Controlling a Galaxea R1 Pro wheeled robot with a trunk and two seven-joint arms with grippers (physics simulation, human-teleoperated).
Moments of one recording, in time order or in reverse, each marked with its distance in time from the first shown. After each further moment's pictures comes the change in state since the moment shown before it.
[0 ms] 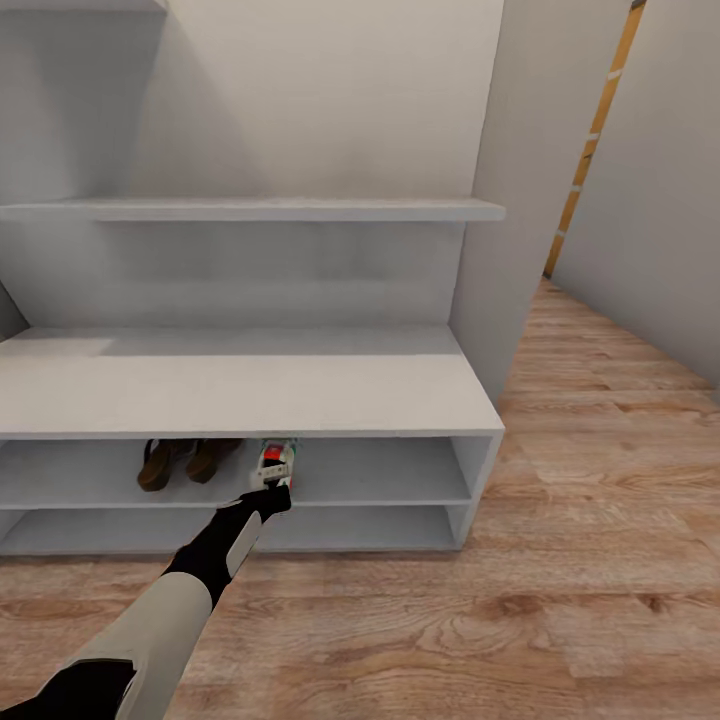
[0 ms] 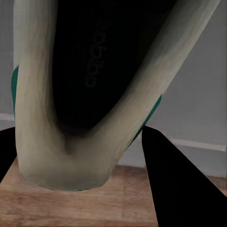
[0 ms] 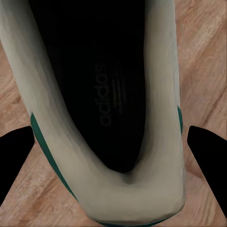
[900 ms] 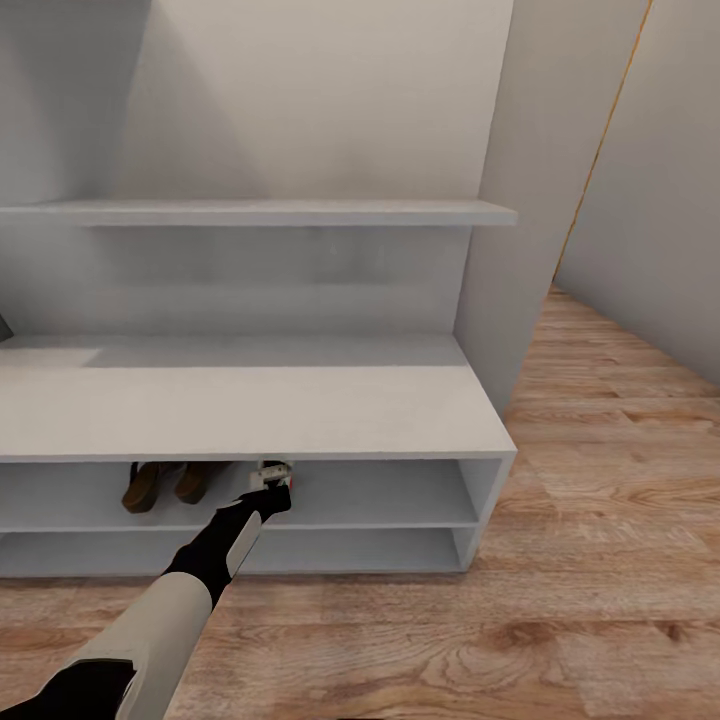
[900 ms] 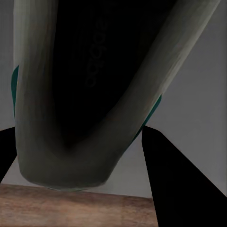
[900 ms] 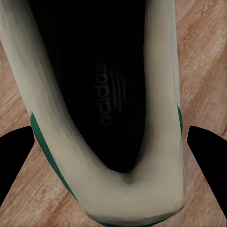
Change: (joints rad) left arm 0.000 0.000 0.000 0.000 0.000 0.000 0.000; right arm 0.000 0.000 0.000 0.000 0.000 0.000 0.000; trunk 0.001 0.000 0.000
